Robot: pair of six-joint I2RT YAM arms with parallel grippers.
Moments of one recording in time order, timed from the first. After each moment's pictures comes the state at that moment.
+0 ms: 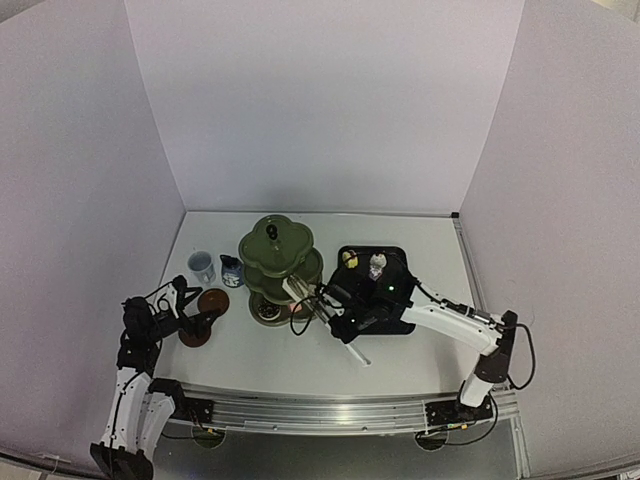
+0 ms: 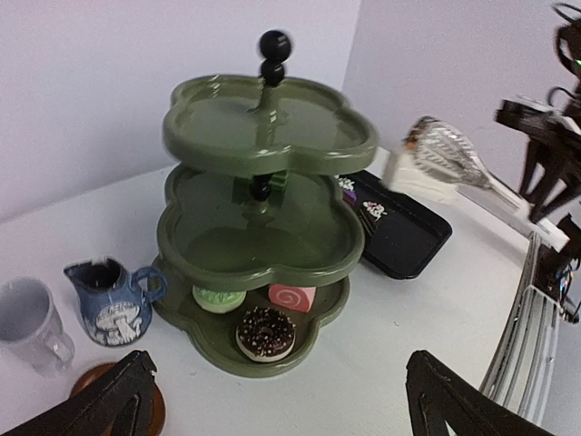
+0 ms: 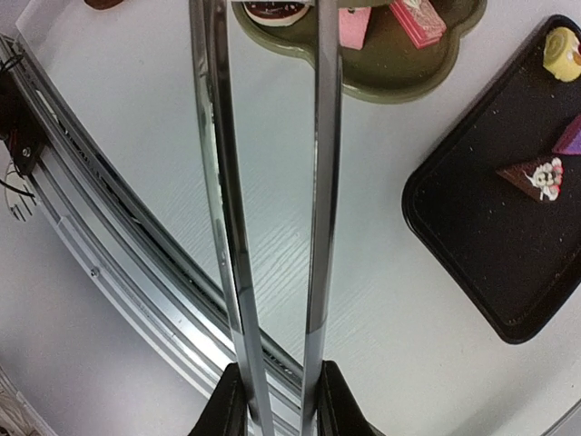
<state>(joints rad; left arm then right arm) -0.02 0.55 0.48 -0.19 0.81 0.06 1.10 1.74 1.79 -1.24 -0.02 0.35</state>
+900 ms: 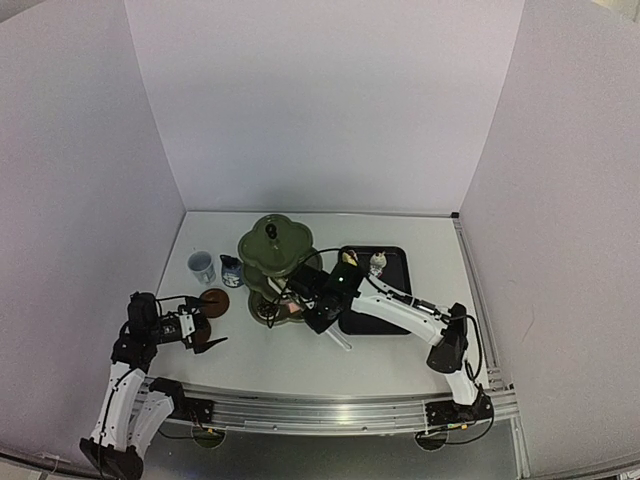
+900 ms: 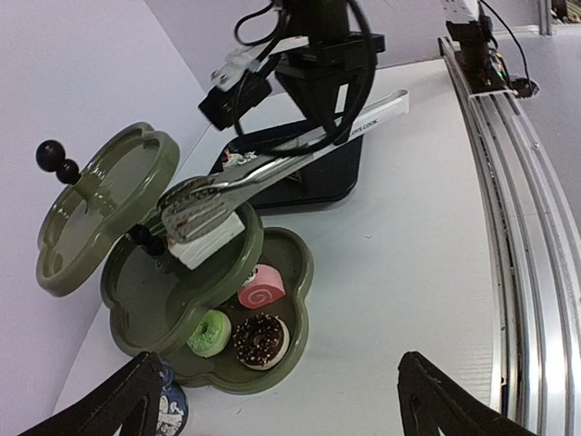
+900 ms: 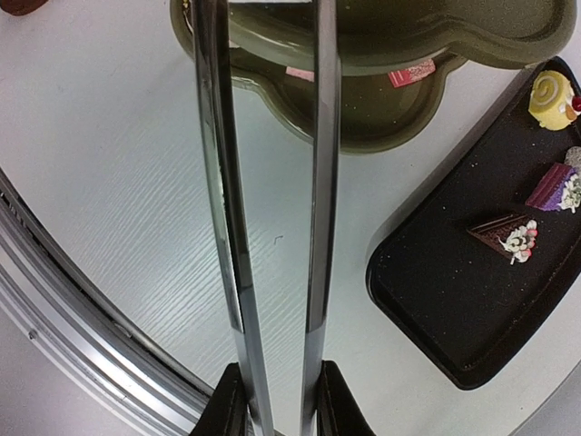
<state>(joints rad) -0.15 0.61 0.62 -0.54 0.96 0.94 1.10 2.15 2.20 -1.37 0.13 0.29</state>
